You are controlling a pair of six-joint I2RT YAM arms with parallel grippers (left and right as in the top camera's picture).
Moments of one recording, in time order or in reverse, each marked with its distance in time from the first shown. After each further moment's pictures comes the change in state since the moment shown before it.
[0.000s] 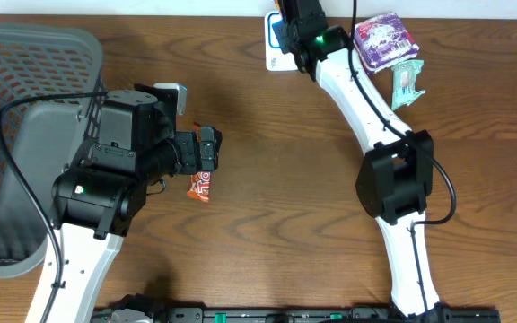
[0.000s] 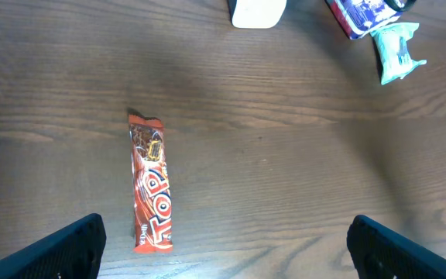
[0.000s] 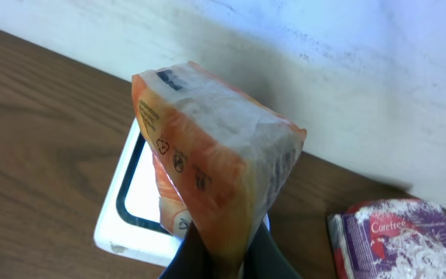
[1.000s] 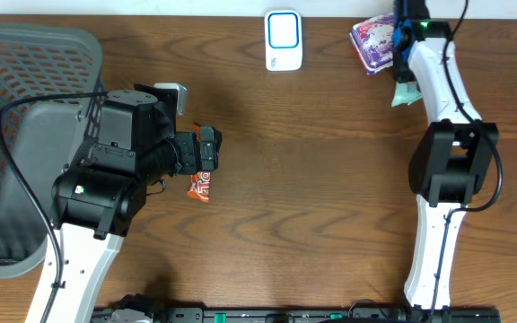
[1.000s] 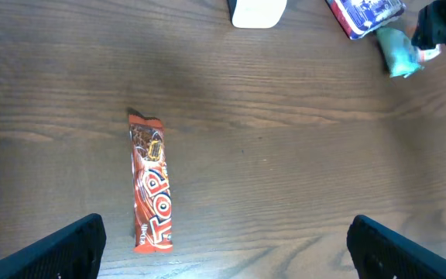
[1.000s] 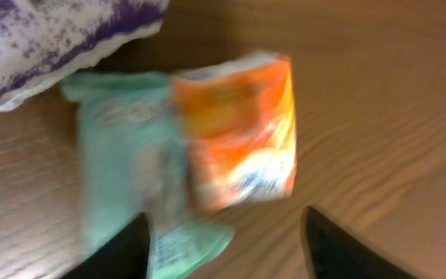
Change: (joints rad) left arm 0.000 0.000 0.000 0.000 0.000 0.000; right arm -0.402 0.047 -0.018 -0.518 0.247 0.158
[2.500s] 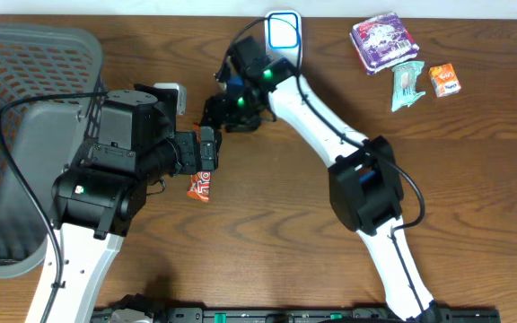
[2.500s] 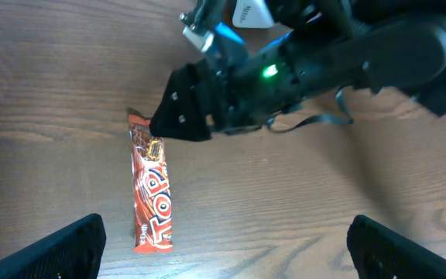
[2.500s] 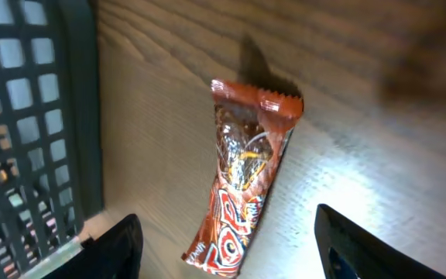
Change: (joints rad) left arm 0.000 0.000 0.000 0.000 0.000 0.000; right arm 0.602 -0.018 -0.092 0.131 -1.104 0.497
